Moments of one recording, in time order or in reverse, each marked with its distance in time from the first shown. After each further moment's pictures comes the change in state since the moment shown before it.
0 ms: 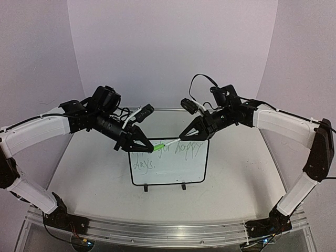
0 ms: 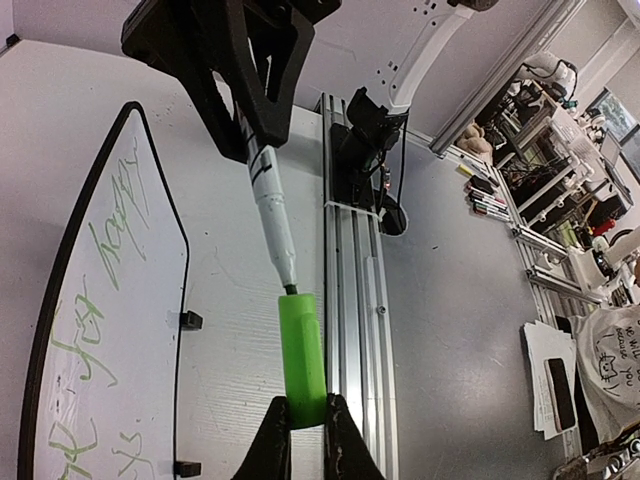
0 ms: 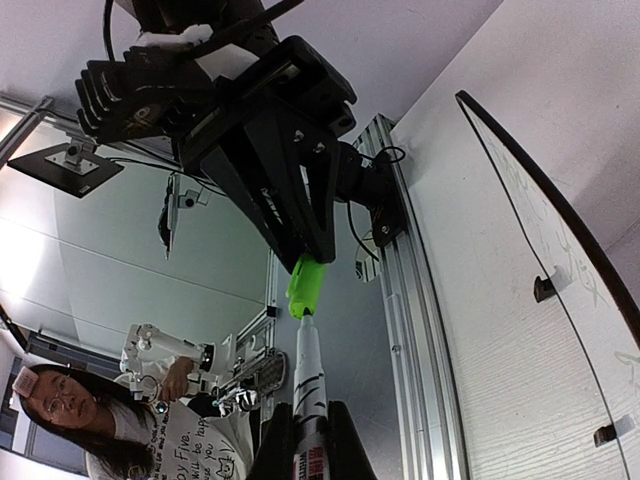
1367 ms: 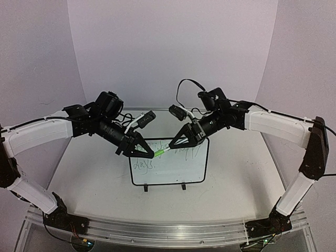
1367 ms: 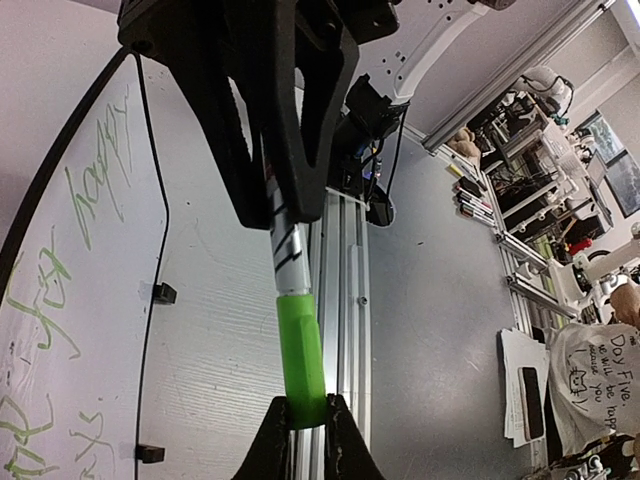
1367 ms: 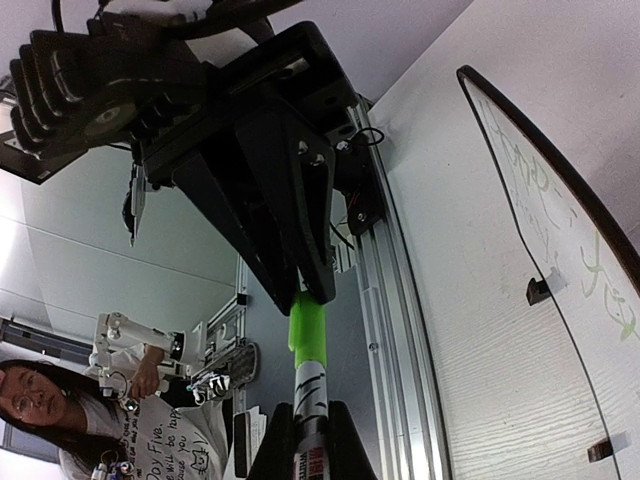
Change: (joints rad) left arm -0.013 0.012 -0.048 0.023 0.004 -0.088; right arm 0.103 0.055 0.047 -0.031 0.115 -0.046
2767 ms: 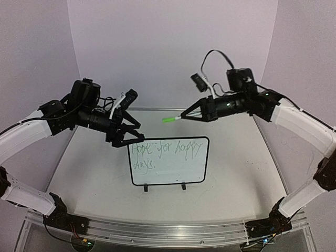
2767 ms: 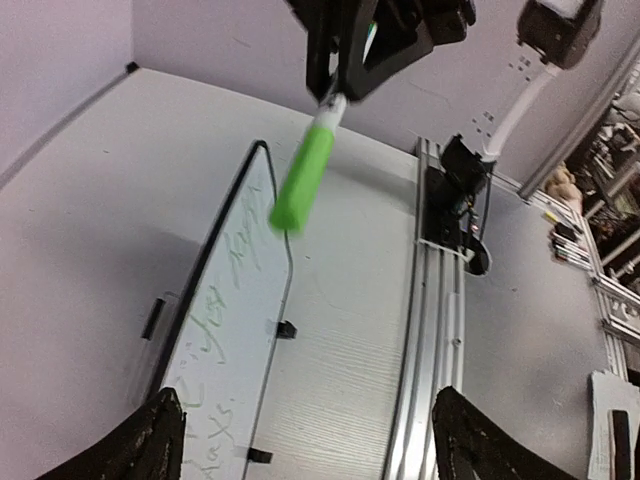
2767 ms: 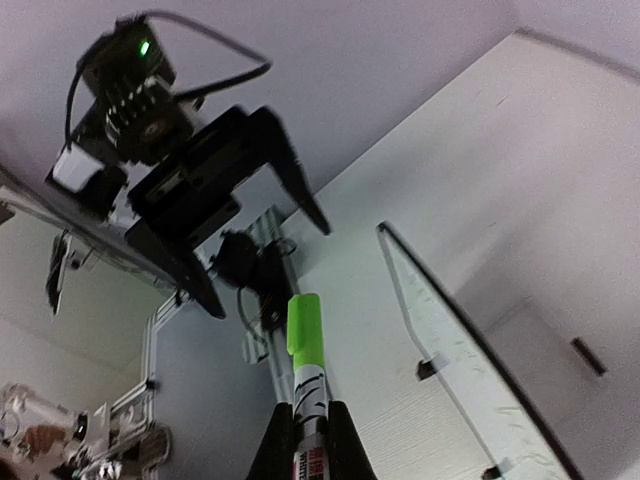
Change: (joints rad) left arm 0.057 -0.174 0.004 0.030 -0.245 0.017; right arm -0.044 -0.189 0.046 0.025 0.334 0.005
